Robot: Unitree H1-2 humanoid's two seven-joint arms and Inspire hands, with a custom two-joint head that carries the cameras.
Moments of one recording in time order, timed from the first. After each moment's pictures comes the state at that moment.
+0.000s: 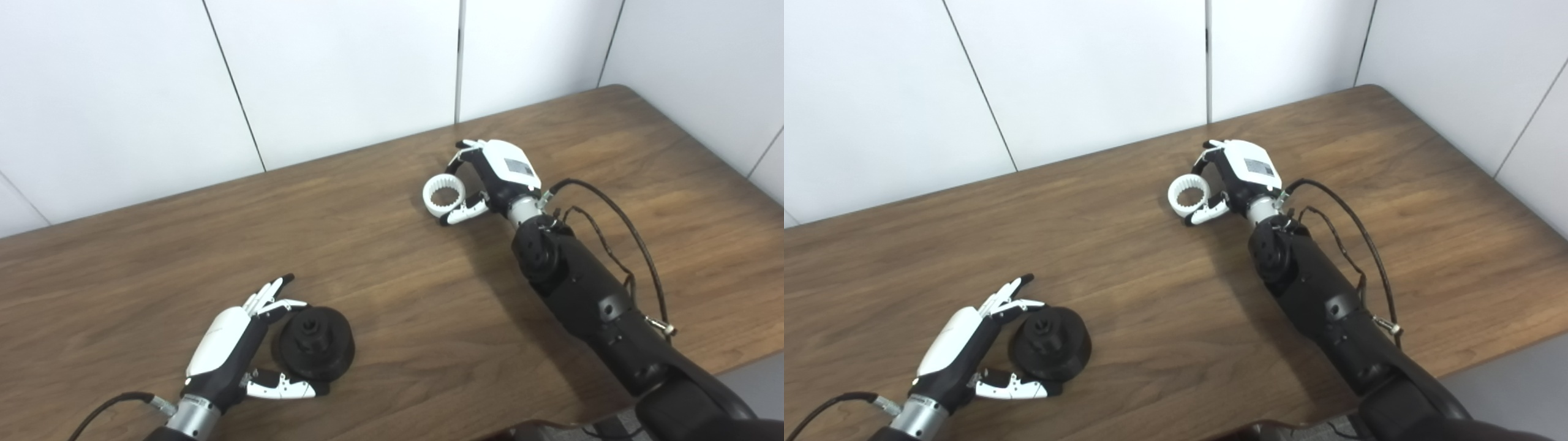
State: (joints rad) left arm -0.11 0.30 -0.30 -0.07 0.55 -0.13 -0.22; right arm -0.44 -0.37 0.20 0.27 -0.68 0.22 -0.13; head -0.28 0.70
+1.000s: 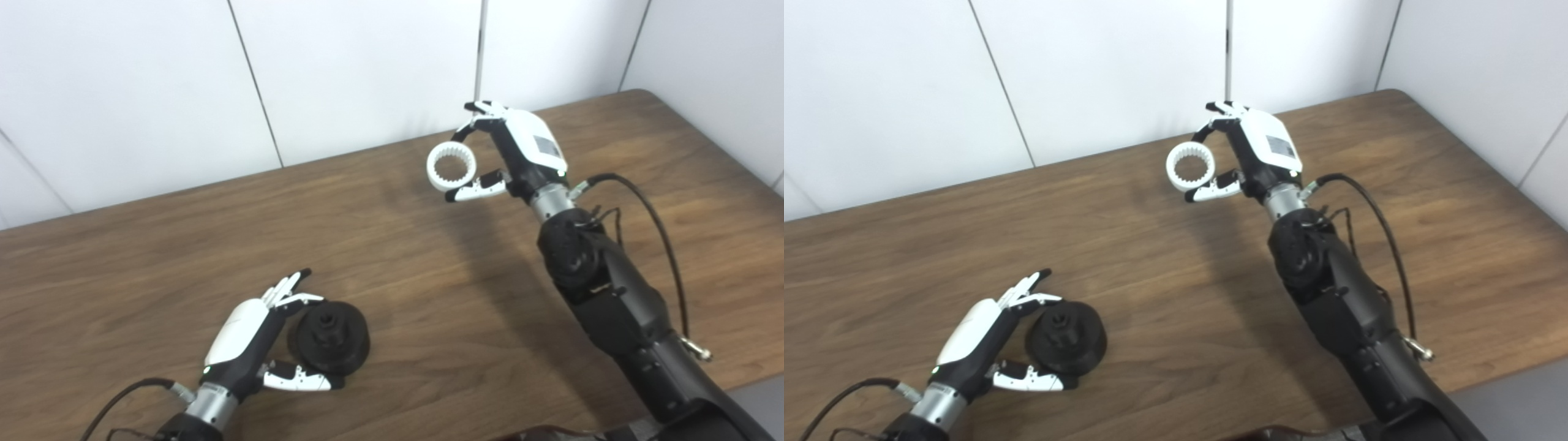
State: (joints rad) left arm -0.11 0.28 -0.30 -0.08 0.56 -0.10 -0.22; right arm -0.37 -0.36 0.12 -0.08 -0.64 0.22 -0.07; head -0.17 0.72
